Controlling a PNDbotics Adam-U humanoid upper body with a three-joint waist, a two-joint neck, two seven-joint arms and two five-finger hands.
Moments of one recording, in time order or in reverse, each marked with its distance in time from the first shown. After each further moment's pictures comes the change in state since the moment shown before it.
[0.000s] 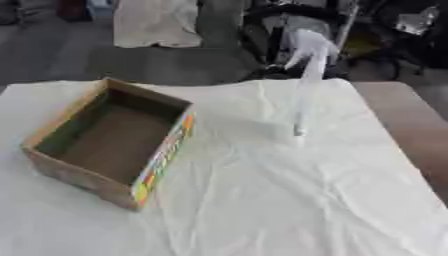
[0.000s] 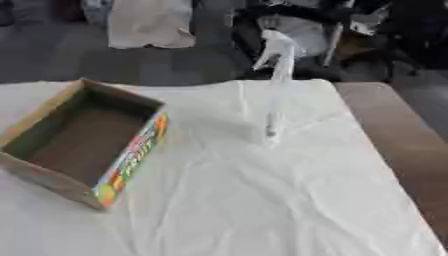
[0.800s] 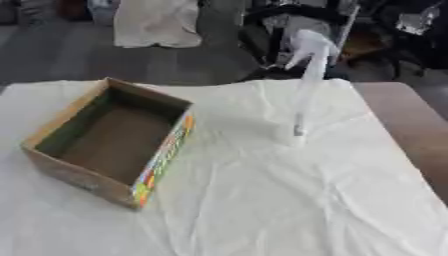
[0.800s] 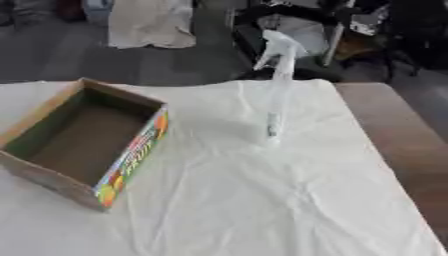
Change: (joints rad) left arm 0.000 0.000 0.000 0.000 0.000 0.000 0.000; right arm -0.006 0.002 0.001 0.000 0.000 0.000 0.000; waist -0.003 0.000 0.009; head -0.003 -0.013
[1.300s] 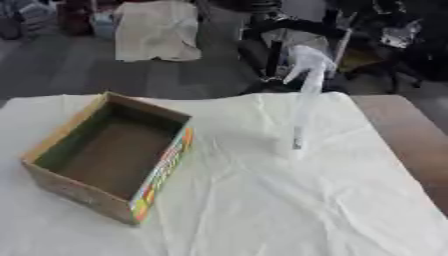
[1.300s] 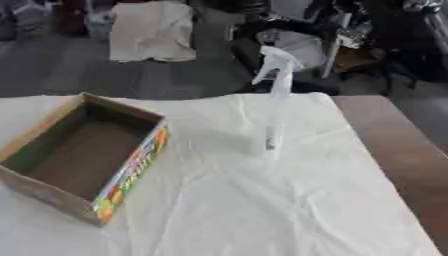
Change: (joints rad) left arm -0.001 0.000 0.000 0.000 0.000 -0.001 -0.001; right arm -0.027 0.017 0.012 0.024 0.023 0.001 0.011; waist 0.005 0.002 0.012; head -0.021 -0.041
